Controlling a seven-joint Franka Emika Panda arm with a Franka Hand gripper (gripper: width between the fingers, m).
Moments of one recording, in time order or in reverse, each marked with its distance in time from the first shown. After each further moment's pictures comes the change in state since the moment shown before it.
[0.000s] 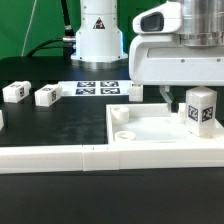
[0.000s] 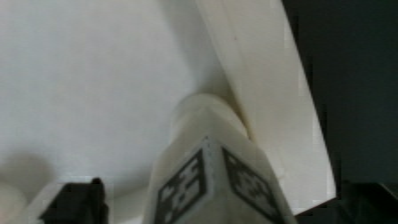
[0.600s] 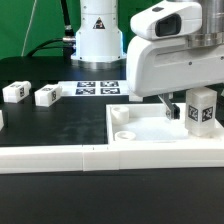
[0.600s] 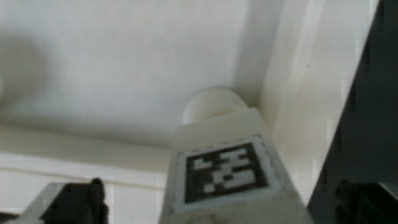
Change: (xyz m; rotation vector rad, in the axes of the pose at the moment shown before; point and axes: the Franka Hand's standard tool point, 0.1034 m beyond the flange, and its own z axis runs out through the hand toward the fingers) arm 0.004 0.007 -0.001 -0.012 -0.015 -0.643
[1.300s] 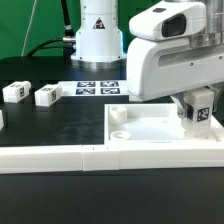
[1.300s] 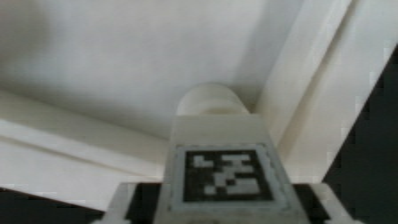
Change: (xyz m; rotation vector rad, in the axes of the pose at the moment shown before) arm 0.001 0.001 0.001 -0.002 0.010 0.006
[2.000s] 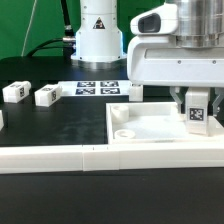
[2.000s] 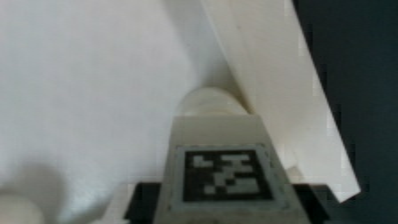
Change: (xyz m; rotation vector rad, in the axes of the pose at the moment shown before) arm -0.006 -0.007 0.003 0.002 0.010 0.957
